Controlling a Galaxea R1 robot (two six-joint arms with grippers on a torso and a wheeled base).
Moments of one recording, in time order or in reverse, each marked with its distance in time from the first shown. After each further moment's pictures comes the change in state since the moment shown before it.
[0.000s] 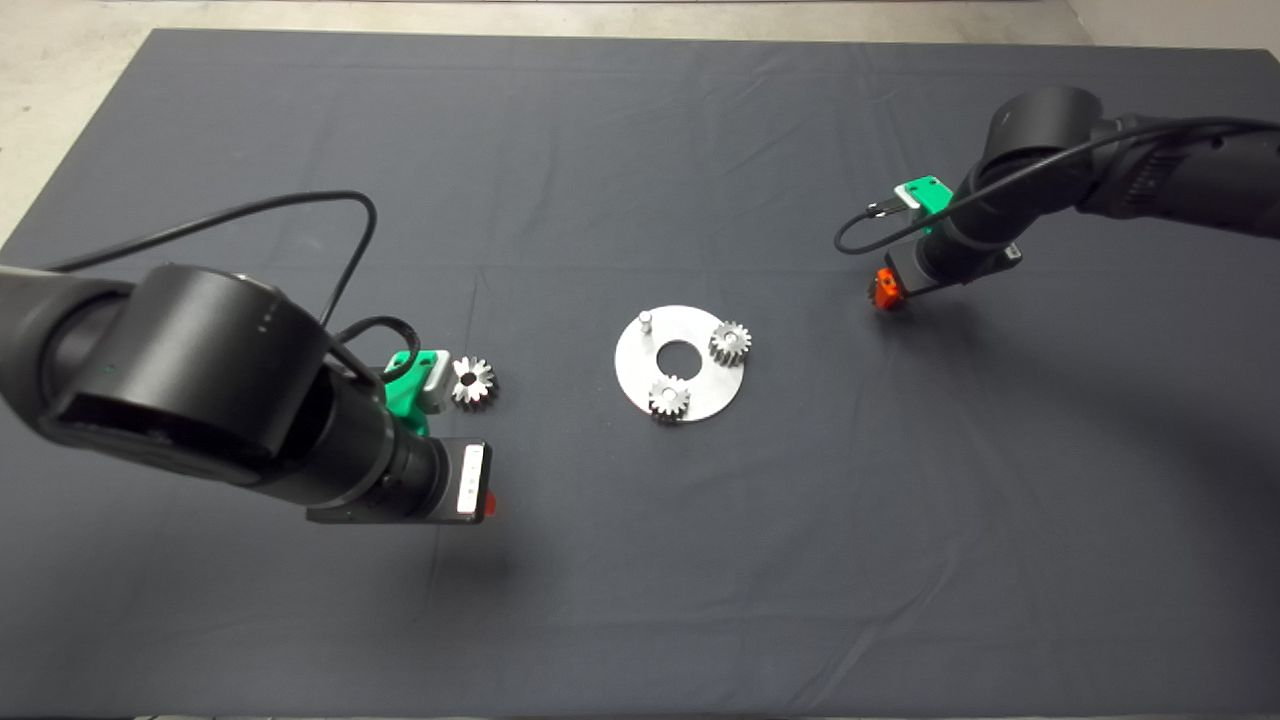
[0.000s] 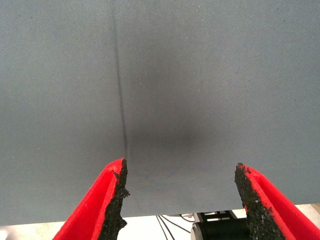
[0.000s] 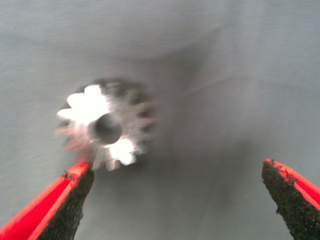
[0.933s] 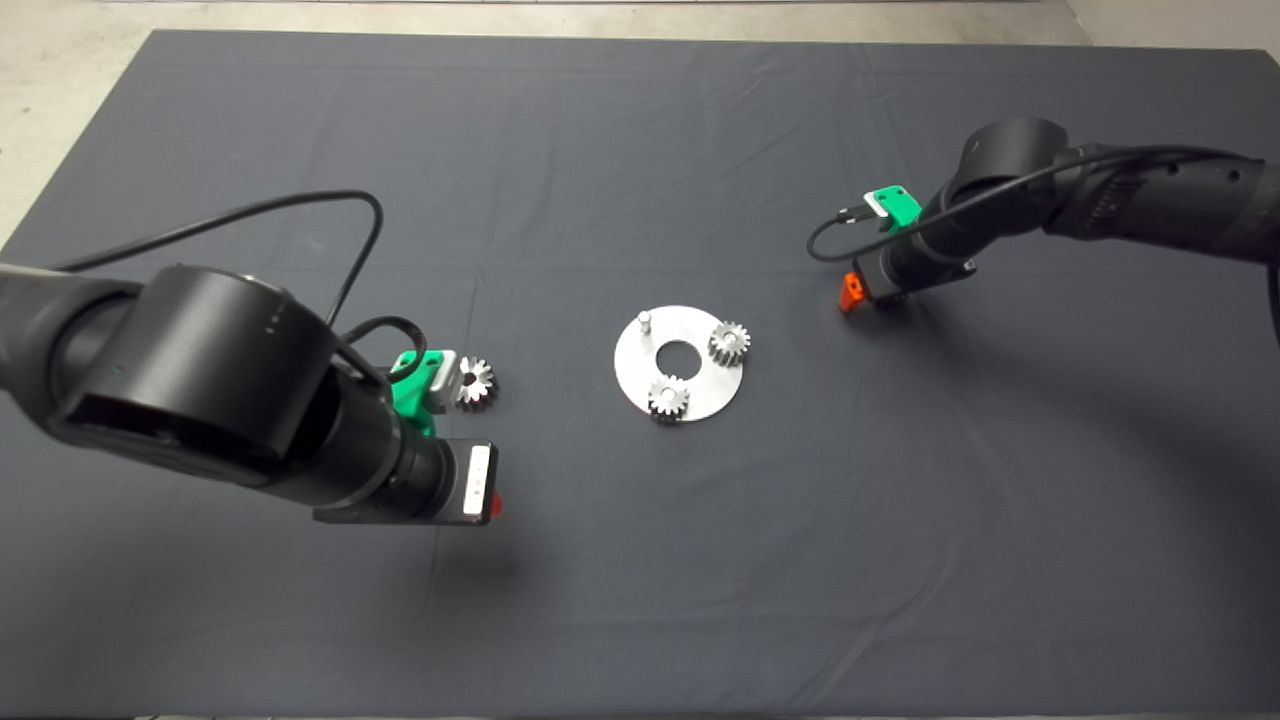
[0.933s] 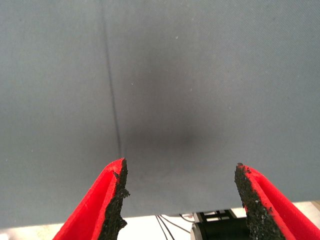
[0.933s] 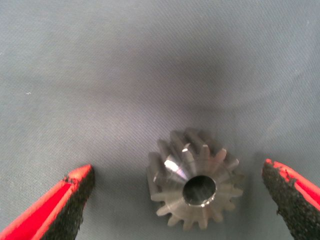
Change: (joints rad) left arm 0.000 0.021 0.000 0.002 0.000 0.000; right arm -0.027 0.082 -0.116 0.004 0.102 0.005
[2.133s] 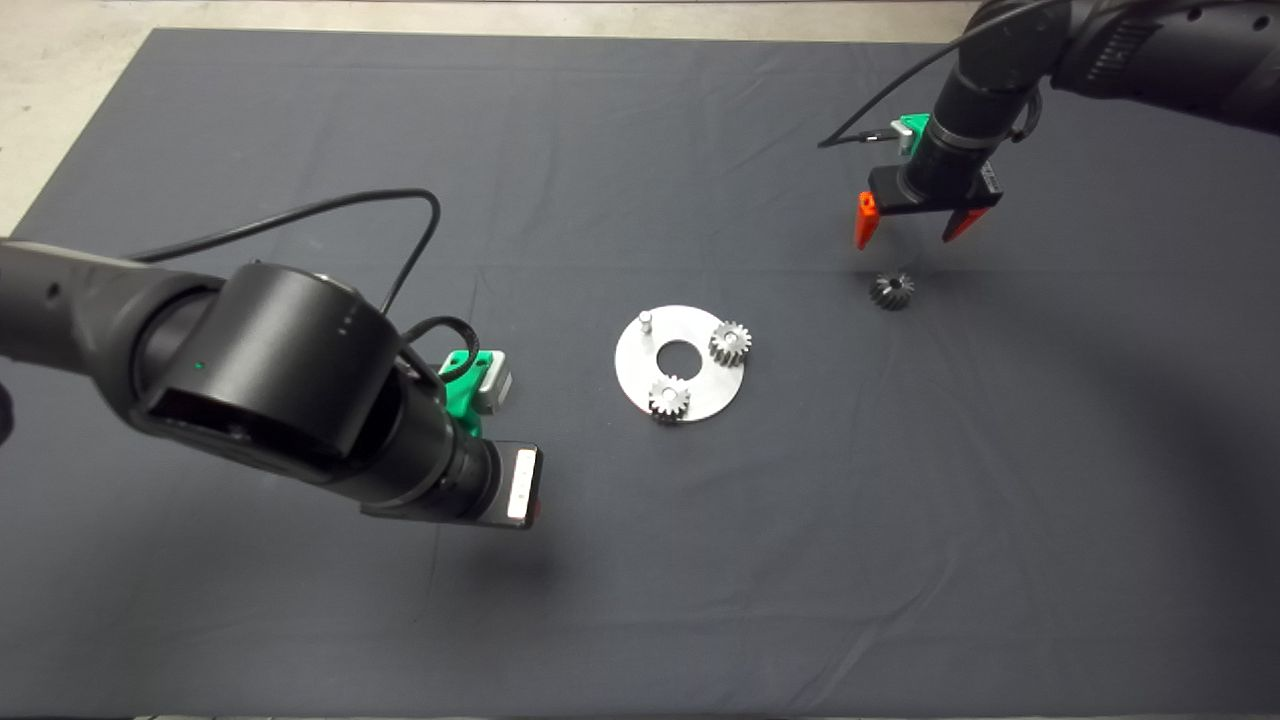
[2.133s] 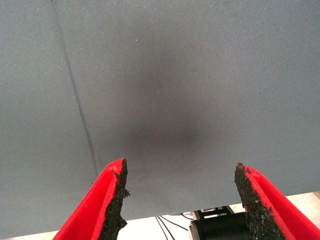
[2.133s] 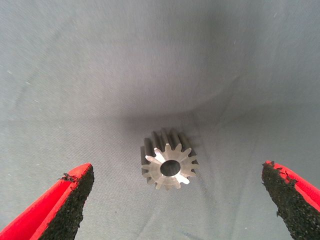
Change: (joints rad) left arm 0.000 0.085 -0.022 0.000 0.000 0.000; right arm 0.145 0.104 -0.264 0.327 -0.101 -0.030
